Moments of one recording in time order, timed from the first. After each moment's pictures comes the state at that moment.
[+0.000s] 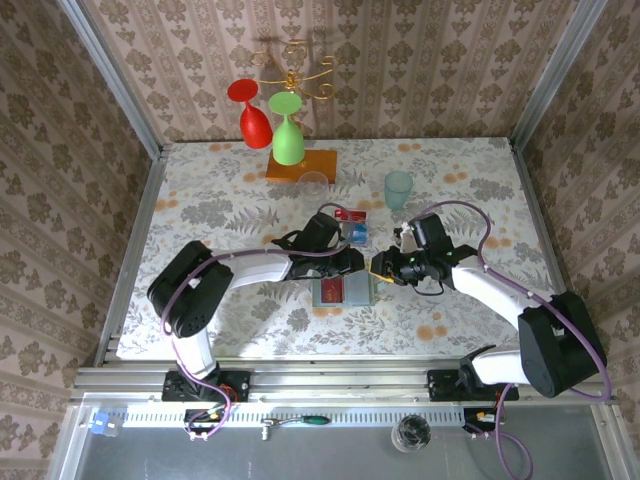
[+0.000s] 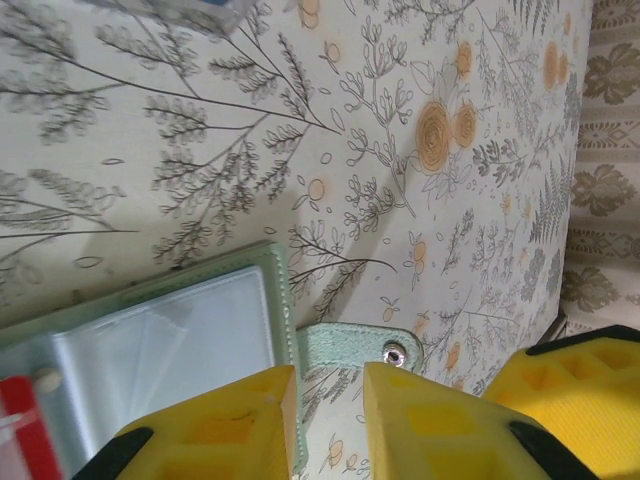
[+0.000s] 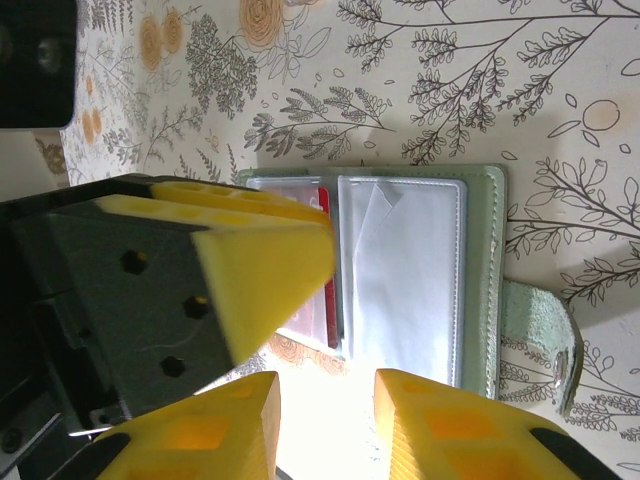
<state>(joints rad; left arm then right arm) -0.83 1.77 0.98 0.02 0.43 -0.96 0.35 1.33 0.70 -0.31 -0.56 0.72</state>
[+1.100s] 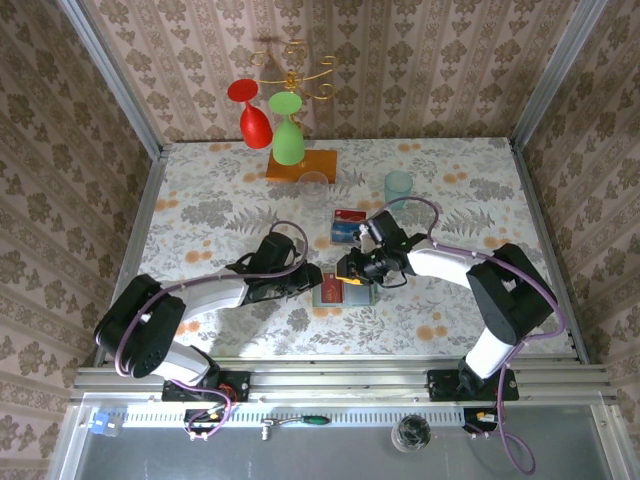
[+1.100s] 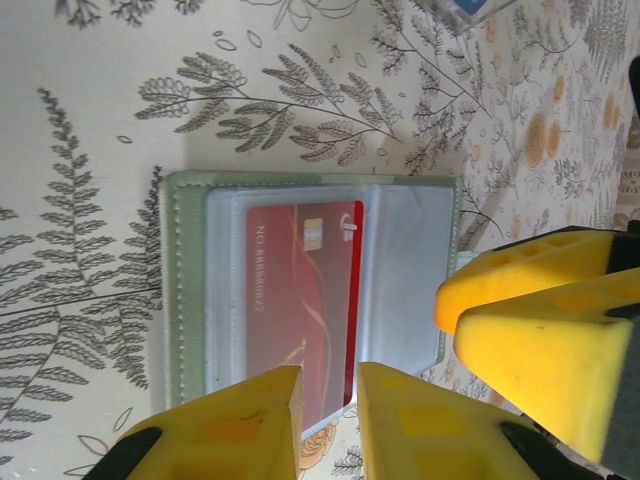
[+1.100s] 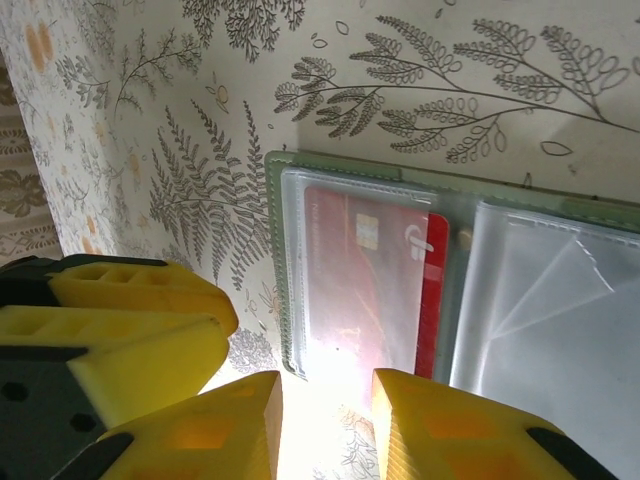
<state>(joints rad) -0.71 1.45 0.61 0.04 0.39 -0.96 0.55 1.67 0.90 -0.22 -0.56 0.77</state>
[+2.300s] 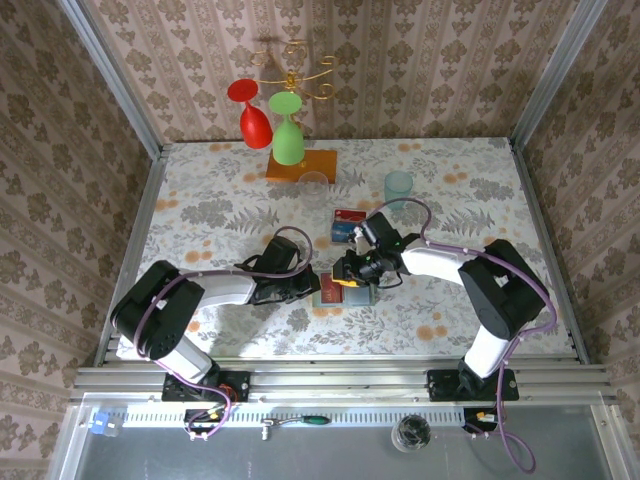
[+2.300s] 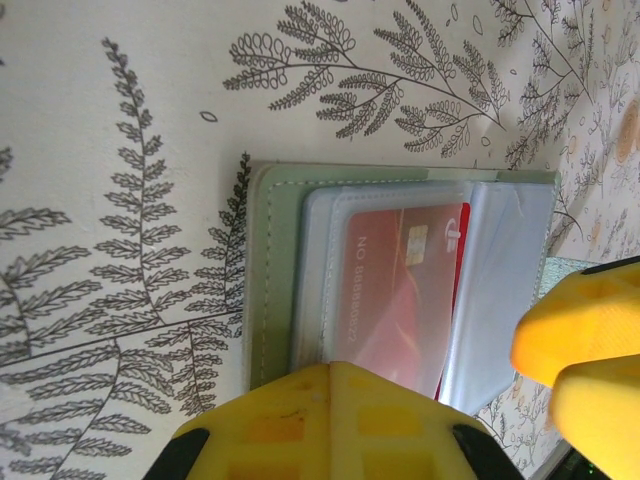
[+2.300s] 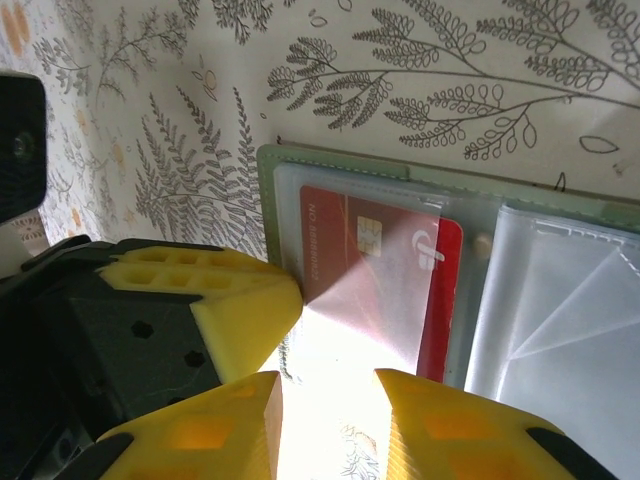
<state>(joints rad) -0.71 1.57 0.61 0.08 0.40 -0.95 0.58 1.72 0.92 -0.22 -0.56 0.77</state>
